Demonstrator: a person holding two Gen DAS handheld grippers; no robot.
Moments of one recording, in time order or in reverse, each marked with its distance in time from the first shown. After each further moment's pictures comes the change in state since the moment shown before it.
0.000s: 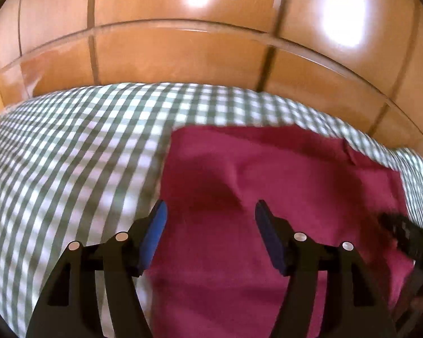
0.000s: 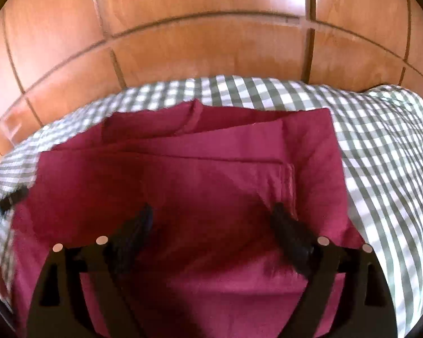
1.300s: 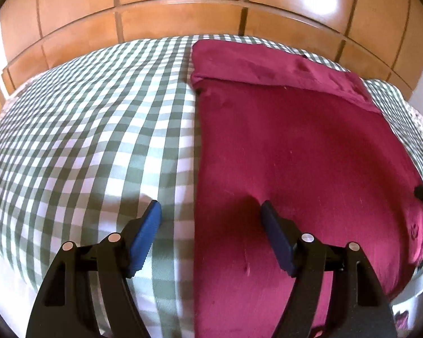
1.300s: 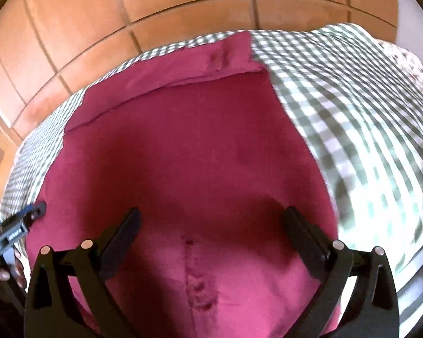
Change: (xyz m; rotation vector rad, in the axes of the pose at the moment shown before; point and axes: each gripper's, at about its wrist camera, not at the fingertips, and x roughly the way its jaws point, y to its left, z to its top) left arm -0.123 0.031 -0.167 0.118 0.104 -0.006; right arm -0.153 -0.024 -0.175 0.133 0.093 0.013
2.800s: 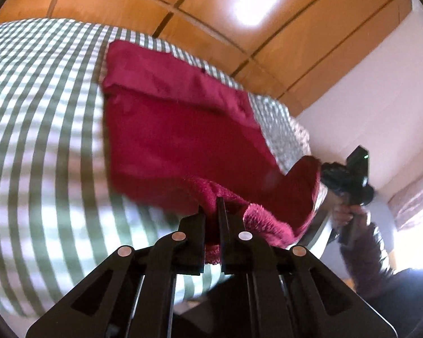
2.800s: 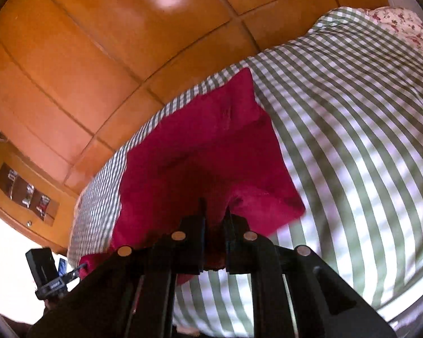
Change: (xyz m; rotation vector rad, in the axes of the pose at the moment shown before) left arm -0.044 0.032 0.028 -0.107 0.041 -0.706; right arm -0.041 -0.043 0.069 0.232 -0.061 0.306
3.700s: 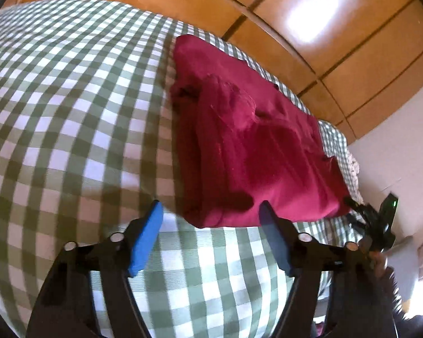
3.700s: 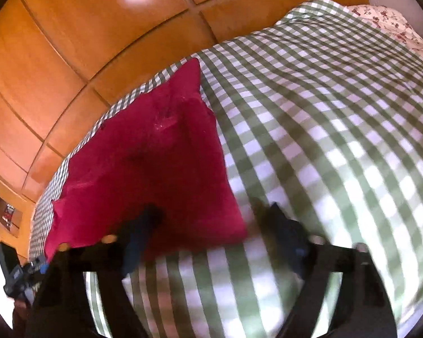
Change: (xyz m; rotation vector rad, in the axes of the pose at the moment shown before) left arm 0.044 0.059 0.028 -0.137 -0.029 0.245; right arm 0.072 -0.049 0.002 -0.009 0.006 -0.207
